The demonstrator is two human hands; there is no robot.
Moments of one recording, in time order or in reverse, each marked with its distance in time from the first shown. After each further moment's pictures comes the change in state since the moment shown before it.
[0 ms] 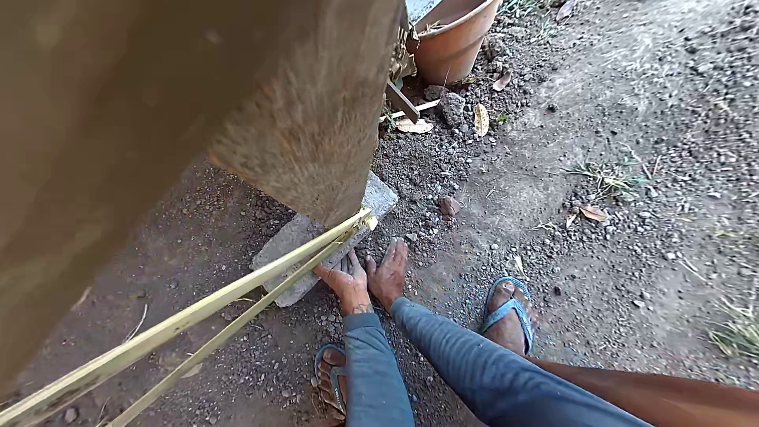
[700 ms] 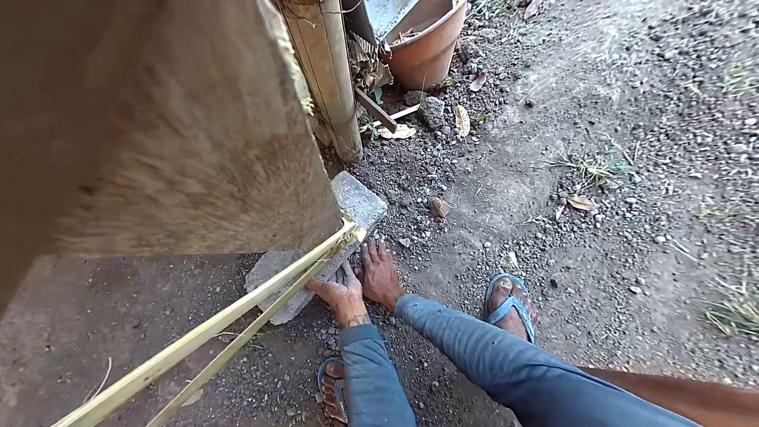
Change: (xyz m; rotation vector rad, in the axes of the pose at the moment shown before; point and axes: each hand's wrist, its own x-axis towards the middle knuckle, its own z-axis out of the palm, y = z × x) left_hand -0.007 0.001 0.008 0.031 0.032 0.021; right_hand 0.027 -0.012 -0.031 -0.230 -0.457 -0.281
